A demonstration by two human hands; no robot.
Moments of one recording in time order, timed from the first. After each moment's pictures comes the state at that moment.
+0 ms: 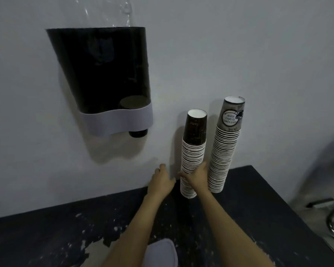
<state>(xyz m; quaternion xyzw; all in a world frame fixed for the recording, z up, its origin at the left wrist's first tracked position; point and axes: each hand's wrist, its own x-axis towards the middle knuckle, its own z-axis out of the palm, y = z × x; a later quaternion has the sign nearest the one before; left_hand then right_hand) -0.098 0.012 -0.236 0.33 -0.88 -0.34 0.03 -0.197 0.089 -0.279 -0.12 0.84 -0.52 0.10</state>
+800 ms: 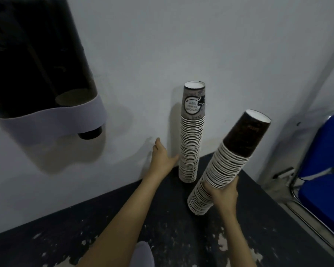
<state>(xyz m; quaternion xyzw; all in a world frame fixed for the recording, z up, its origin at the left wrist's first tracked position) -0.185 0.060 -0.229 0.23 -0.86 -0.45 0.09 -0.193 0.234 -0.306 0.01 0.76 -0.65 -0.03</state>
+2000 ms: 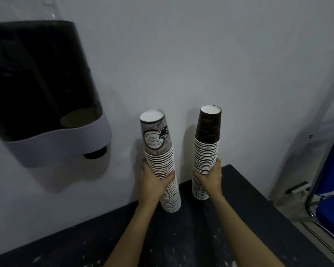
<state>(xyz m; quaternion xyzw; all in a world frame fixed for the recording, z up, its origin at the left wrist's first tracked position) -0.167 0.033 -0.240 0.27 -0.81 -0.44 0.27 -0.285 0.162 -0.301 -0.06 0.80 -0.59 -0.02</state>
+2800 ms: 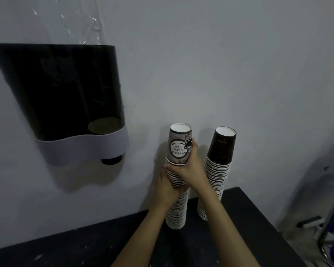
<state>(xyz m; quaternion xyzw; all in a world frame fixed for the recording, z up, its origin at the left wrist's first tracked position) -0.184 0.034 -0.230 0.21 -0.83 -0.47 0.23 -0.241 0.104 -0.177 -0.30 0.76 -0.57 0.01</state>
